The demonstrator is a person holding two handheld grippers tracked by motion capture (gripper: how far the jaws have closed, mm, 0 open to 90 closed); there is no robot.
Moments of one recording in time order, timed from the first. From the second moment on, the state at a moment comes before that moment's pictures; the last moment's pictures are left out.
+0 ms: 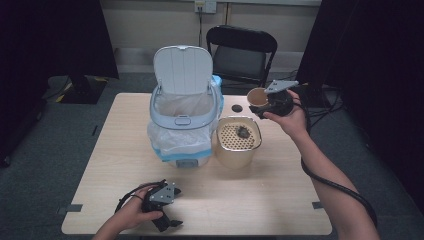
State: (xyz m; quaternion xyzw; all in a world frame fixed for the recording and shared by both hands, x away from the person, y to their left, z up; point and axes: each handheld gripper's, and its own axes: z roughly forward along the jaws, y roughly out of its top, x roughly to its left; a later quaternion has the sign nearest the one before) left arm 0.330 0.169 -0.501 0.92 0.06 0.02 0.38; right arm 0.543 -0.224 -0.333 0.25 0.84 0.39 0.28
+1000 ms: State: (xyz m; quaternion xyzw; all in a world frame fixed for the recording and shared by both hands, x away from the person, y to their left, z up) left arm 0.330 0.169 -0.501 0.92 0.06 0.02 0.38; right arm 0.538 -0.213 -0.316 0.25 0.84 0.42 0.22
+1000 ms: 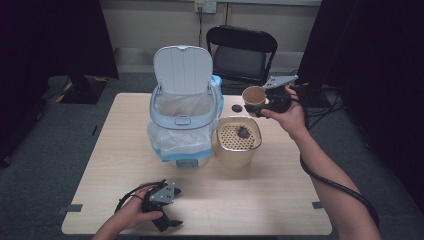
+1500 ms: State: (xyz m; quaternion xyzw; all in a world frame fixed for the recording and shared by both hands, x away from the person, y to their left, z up) left arm 0.329 0.168 -0.502 0.92 0.07 0.02 0.39; right arm 0.538 -0.201 -0.297 0.24 0.84 0.43 0.21
